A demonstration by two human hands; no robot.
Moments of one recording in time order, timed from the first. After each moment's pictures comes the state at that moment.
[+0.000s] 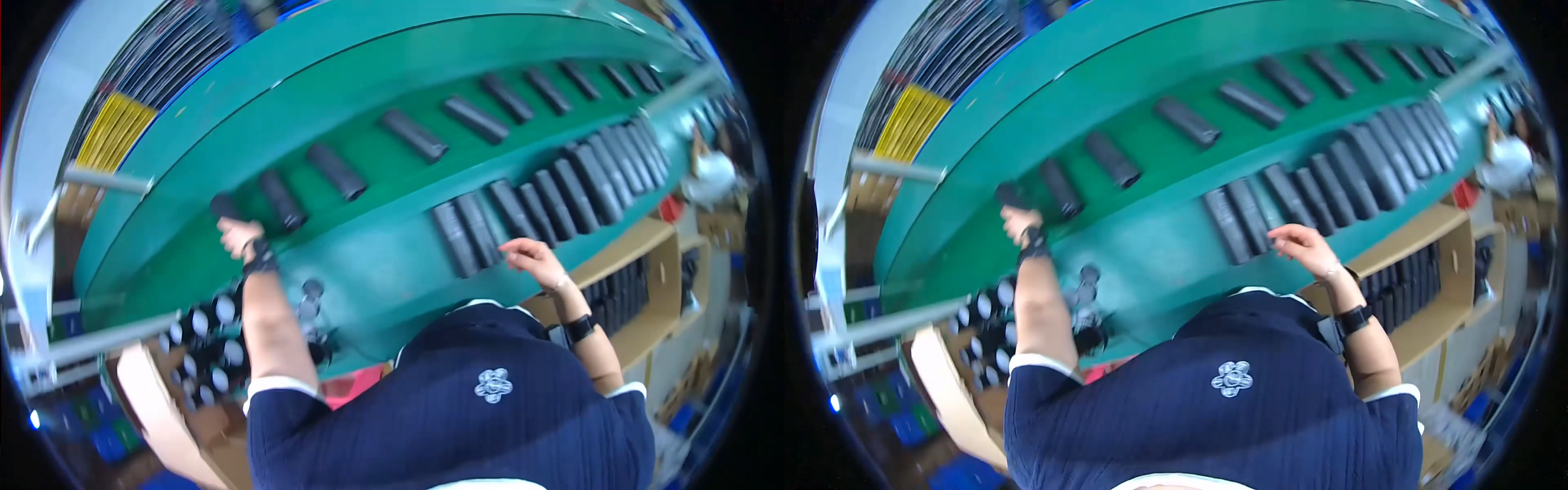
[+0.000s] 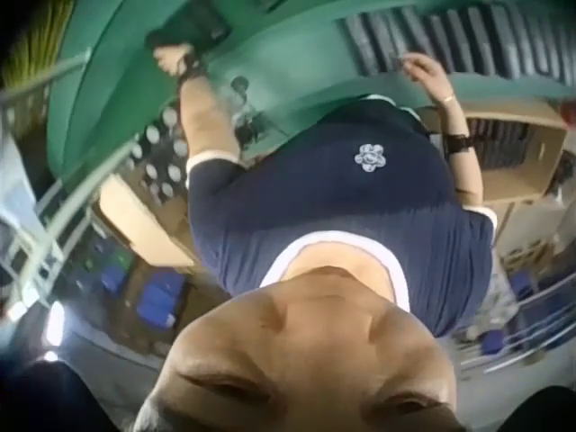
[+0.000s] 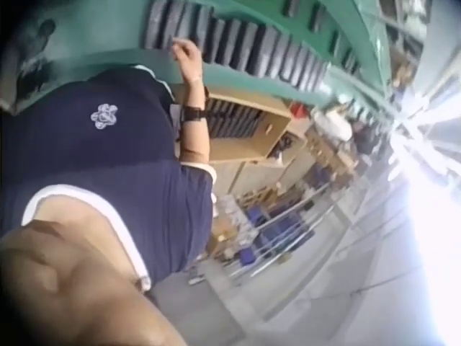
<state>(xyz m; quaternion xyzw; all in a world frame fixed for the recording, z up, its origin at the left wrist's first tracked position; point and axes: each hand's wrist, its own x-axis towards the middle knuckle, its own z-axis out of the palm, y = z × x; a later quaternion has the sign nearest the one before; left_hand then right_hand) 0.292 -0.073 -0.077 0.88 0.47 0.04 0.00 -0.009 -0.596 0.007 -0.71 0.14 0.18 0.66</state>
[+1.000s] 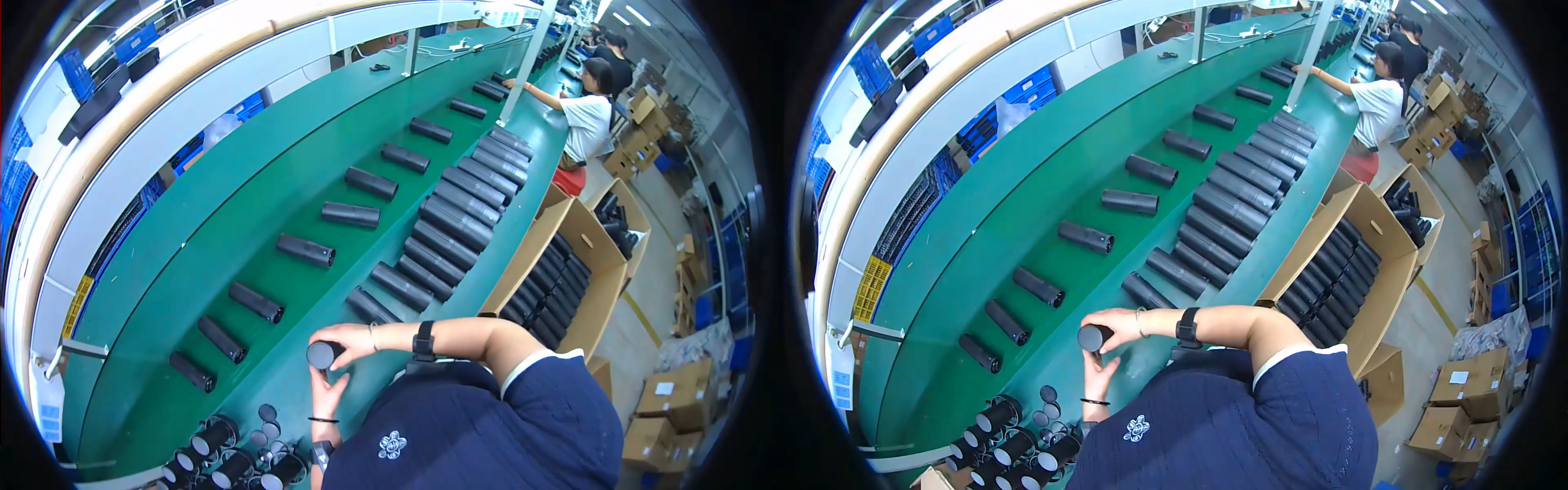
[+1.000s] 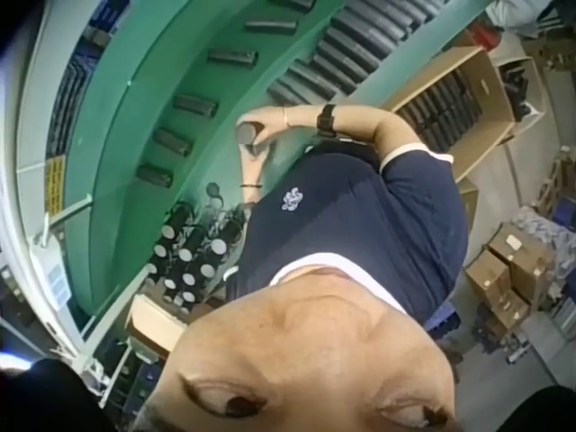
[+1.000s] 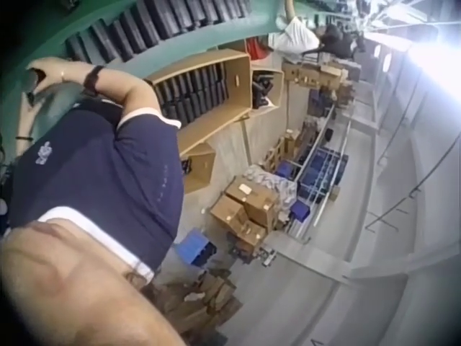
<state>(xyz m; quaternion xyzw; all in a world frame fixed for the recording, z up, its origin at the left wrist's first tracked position) 0.049 -0.288 -0.074 0.70 -0.16 -0.19 0.67 0.082 -0.489 -0.012 -0.80 -0.26 0.09 0.53</state>
